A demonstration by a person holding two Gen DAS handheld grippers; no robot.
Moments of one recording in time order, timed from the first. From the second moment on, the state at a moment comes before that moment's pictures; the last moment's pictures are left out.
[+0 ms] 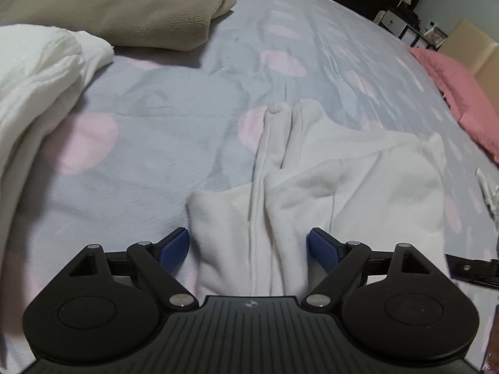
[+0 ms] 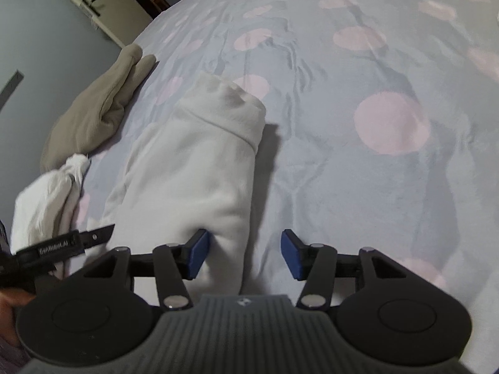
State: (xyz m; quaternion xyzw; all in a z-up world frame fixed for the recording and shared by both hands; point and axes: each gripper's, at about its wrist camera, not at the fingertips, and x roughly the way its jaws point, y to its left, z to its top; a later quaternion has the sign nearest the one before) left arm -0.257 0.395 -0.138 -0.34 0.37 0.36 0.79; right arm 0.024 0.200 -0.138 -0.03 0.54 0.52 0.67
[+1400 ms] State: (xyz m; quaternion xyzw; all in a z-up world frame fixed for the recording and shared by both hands) left arm -0.257 0.412 -0.137 -0.43 0.34 0.25 0.79; right arm 0.031 0.211 -0.154 0.06 0.61 0.52 0.59
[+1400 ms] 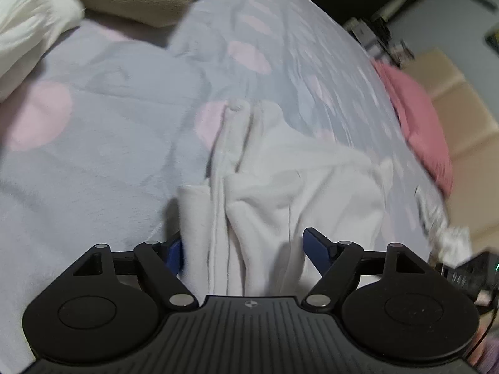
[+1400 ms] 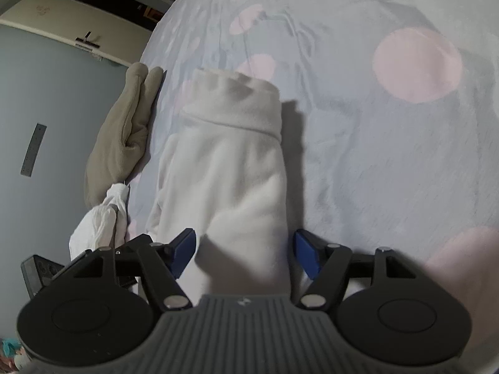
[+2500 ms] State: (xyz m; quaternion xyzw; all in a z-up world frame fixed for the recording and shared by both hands) left arm -0.243 0.370 -0.107 -0.29 0.36 0.26 0.85; right arm -0.002 0.221 -0.123 -0.03 0.53 0.55 0.64
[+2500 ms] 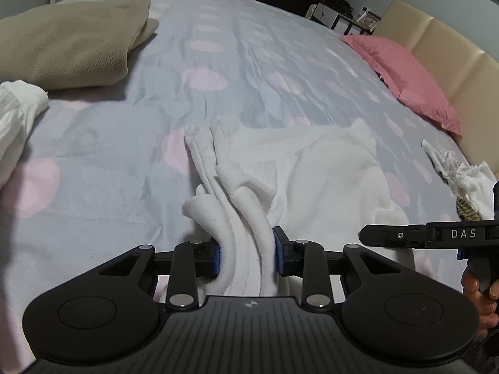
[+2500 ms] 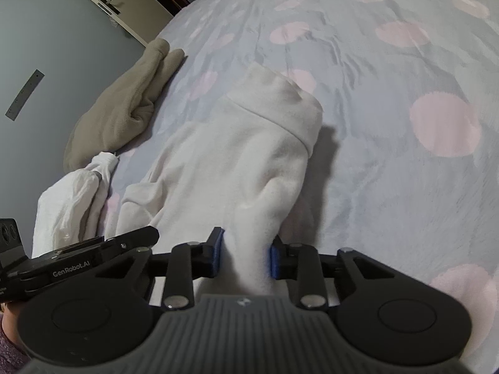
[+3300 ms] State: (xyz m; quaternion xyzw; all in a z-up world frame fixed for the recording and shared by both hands) left arm -0.351 0.390 0.048 -0.25 0.25 0.29 0.89; right arm -0.076 0.238 0.020 0.03 0.42 0.66 0.62
